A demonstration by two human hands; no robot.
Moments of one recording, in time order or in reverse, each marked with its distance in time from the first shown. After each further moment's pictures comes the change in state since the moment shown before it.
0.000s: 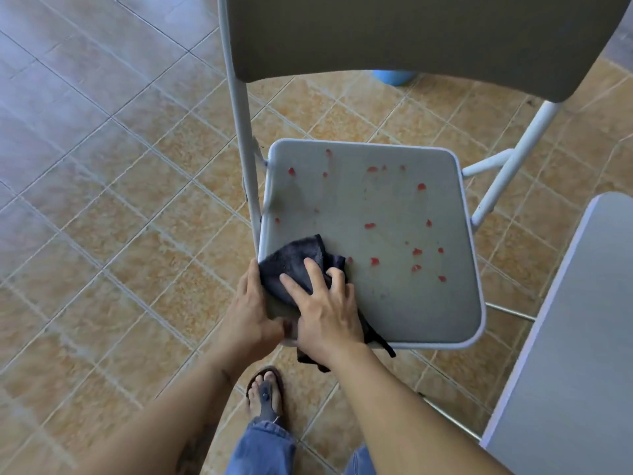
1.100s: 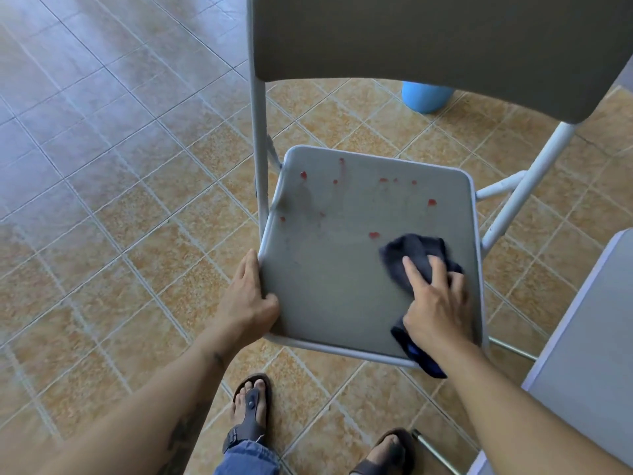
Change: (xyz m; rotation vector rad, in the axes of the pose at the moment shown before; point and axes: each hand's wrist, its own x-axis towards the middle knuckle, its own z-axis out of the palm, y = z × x) left_hand 0.005 0.008 0.019 0.014 0.180 -0.001; right_hand -0.020 0.159 -0.034 -0.097 0.123 0.316
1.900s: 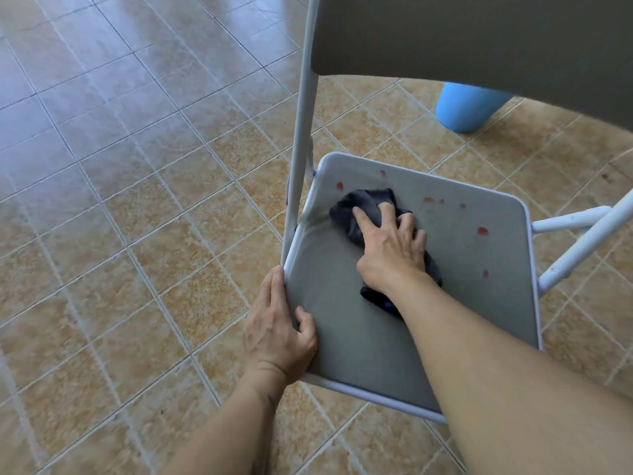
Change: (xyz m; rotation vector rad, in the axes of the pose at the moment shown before) left_hand 0.016 -0.015 0.045 -0.008 0.340 -0.047; right_hand 0.112 -0.143 -0.005 -0.121 -0.047 -0.192
